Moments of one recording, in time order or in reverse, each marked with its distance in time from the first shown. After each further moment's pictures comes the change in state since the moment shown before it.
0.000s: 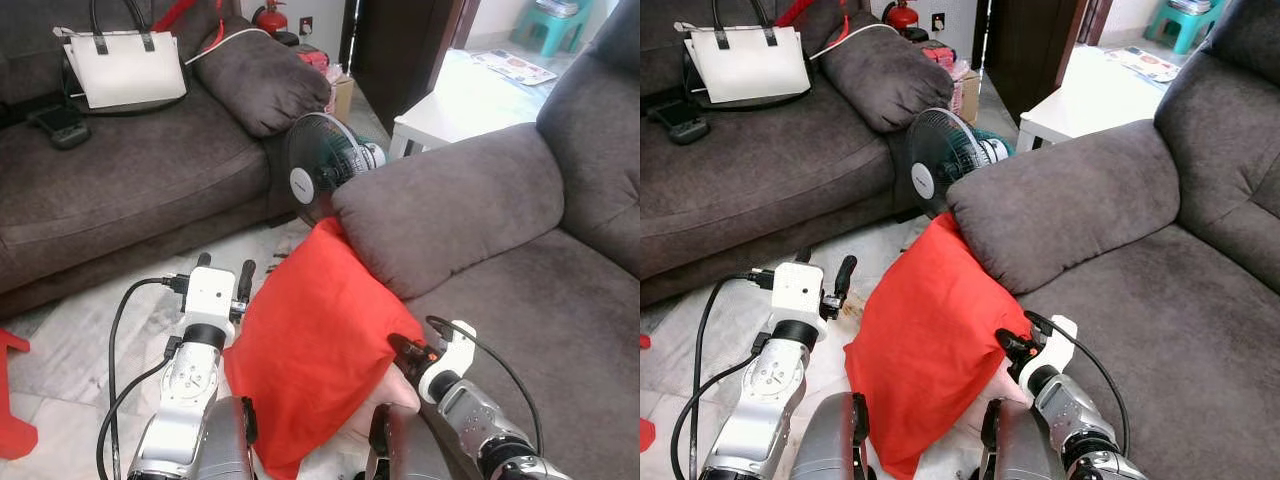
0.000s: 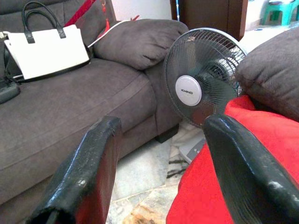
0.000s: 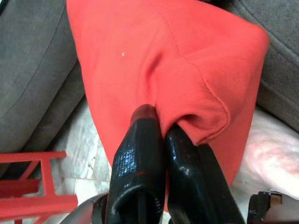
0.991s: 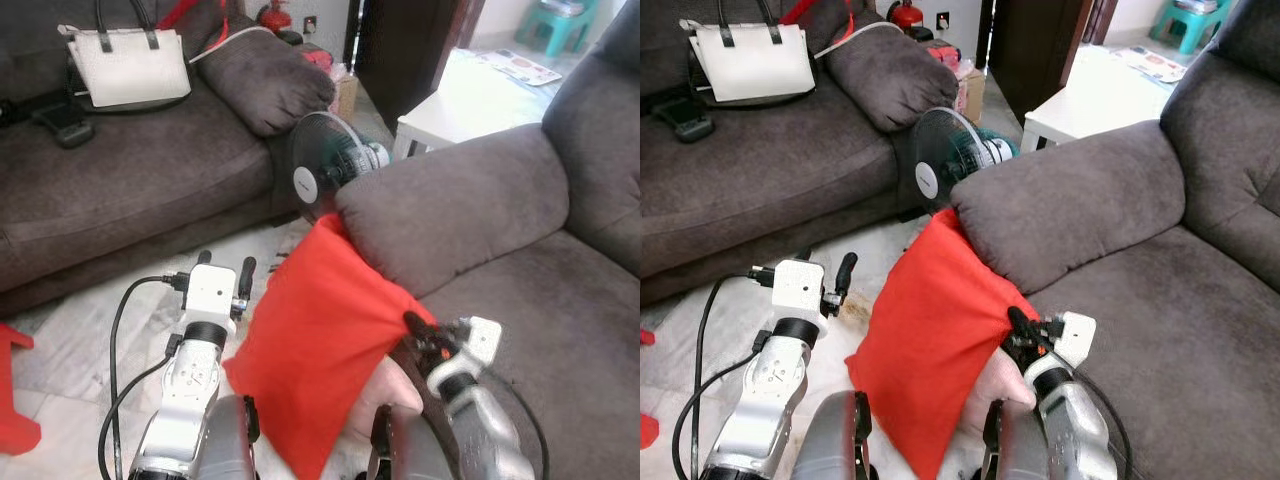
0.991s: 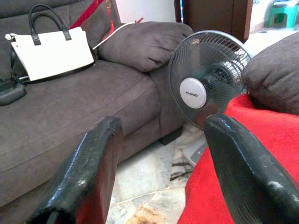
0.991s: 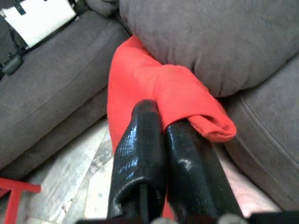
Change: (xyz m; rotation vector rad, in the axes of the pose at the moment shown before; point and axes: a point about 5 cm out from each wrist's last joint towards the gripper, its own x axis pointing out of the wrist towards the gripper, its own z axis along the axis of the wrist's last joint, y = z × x) left arm 0.002 0.000 0.002 0.000 -0.016 0.002; right arm -0.035 0.027 0.009 -0.261 -0.318 0.059
